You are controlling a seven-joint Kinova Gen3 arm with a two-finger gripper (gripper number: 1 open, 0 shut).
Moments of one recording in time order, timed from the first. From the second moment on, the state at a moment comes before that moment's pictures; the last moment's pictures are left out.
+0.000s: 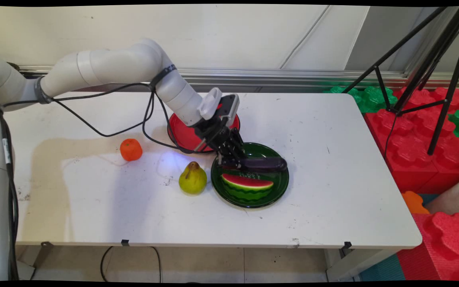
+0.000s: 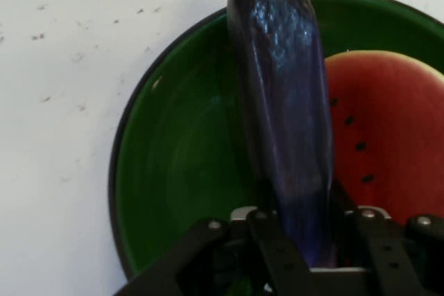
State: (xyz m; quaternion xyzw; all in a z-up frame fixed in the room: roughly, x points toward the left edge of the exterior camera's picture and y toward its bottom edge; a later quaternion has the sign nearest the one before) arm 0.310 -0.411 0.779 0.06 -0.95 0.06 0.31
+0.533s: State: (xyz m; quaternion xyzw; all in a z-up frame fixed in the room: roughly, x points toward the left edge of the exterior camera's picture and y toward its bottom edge) arm 0.336 -0.400 0.817 0.09 -0.94 0.08 0.33
